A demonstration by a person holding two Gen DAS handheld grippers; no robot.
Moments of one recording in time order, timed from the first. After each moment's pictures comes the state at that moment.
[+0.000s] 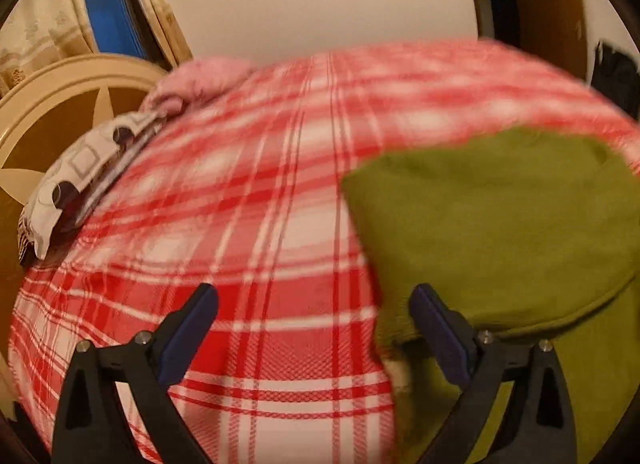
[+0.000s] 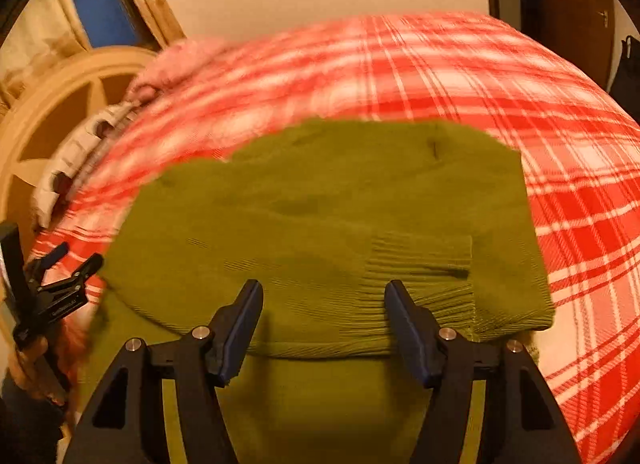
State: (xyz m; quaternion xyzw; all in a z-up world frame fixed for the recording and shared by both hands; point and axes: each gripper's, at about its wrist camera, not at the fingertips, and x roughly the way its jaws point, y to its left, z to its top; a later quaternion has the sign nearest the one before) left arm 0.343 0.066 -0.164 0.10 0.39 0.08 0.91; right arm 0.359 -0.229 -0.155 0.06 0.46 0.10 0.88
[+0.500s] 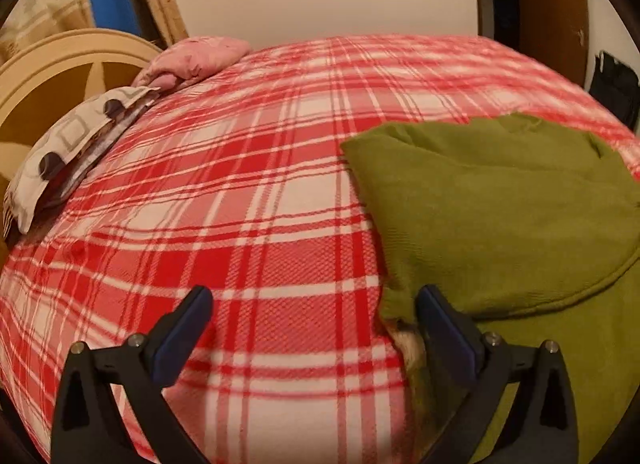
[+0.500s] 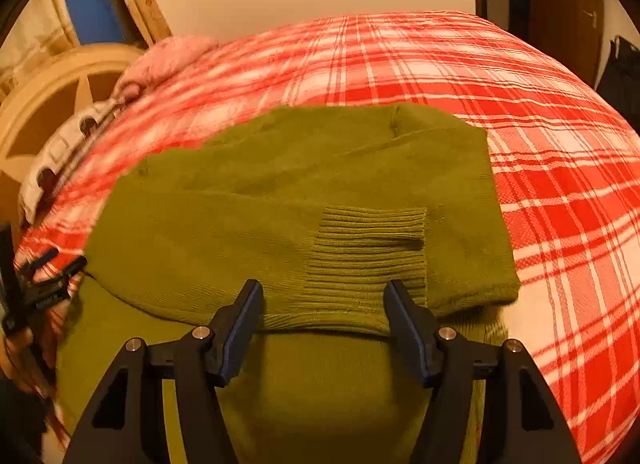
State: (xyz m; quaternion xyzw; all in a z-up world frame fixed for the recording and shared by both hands) left arm 0.320 0.082 -0.163 0.05 0.39 0.07 0.92; right arm 0.337 -0.245 -0.153 0.06 0.44 0.09 0.89
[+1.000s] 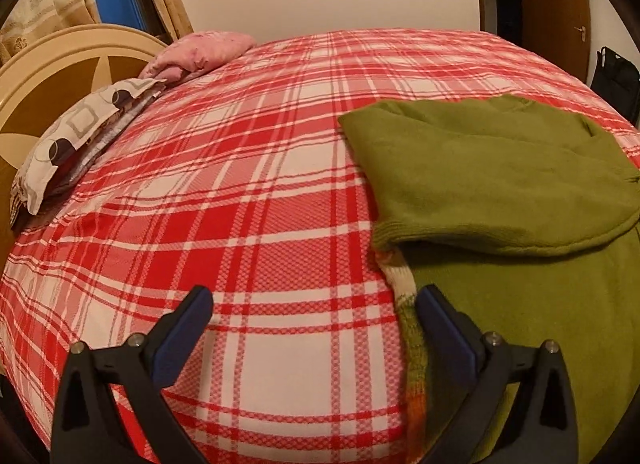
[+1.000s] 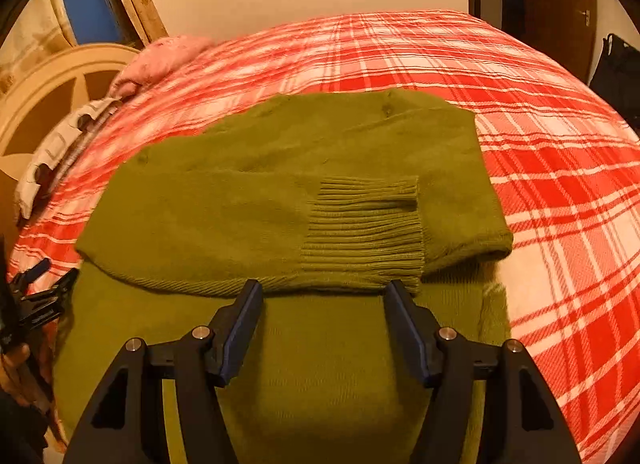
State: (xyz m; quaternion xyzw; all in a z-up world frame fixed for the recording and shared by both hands) left arm 0.300 0.075 -0.177 0.06 0.41 0.07 0.91; right arm 0.324 -0.242 -0.166 0.04 0.46 0.07 0.89
